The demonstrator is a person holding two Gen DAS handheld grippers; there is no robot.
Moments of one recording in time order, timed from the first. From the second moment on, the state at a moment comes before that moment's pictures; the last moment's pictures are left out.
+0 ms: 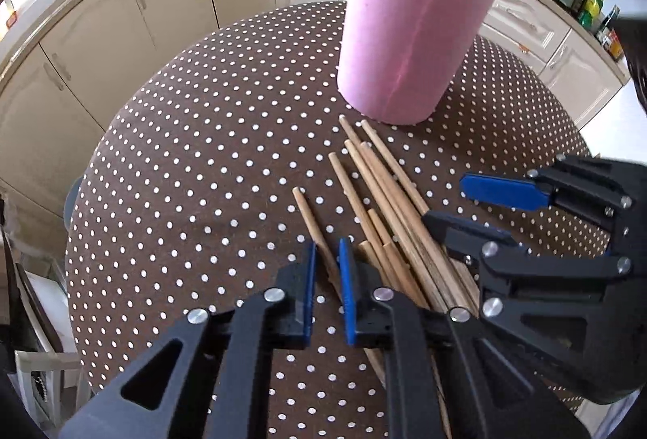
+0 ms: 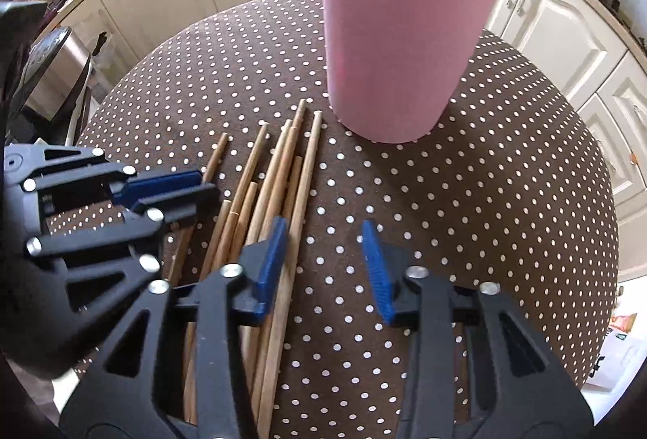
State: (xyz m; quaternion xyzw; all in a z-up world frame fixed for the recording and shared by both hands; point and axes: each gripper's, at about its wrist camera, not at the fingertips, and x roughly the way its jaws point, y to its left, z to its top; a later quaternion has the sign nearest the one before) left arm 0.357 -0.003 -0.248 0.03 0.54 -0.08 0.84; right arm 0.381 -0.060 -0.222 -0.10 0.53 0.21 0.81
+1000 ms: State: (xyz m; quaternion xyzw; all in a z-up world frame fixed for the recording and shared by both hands) left arm 0.322 0.009 -0.162 -0.03 0.45 -0.11 0.88; right arm 0.343 -0.108 -0.148 -0.03 0.46 0.25 0.85
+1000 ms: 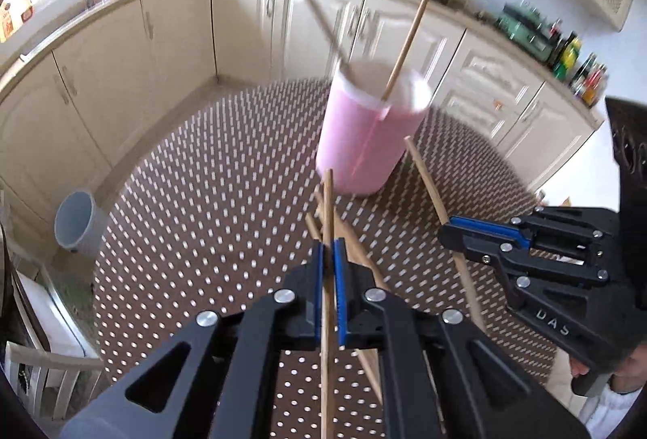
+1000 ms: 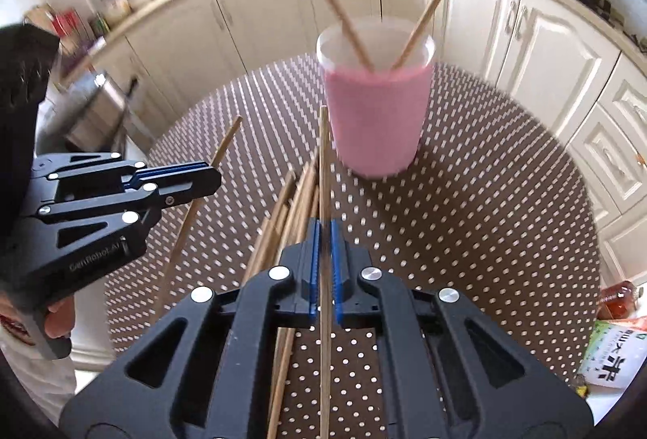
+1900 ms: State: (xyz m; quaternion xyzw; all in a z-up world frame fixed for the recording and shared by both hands) left arm 0.289 0.002 -0.005 -0.05 0.26 -0.14 0.95; right arm 0.306 -0.138 -0.016 0.02 0.25 0.25 0.94
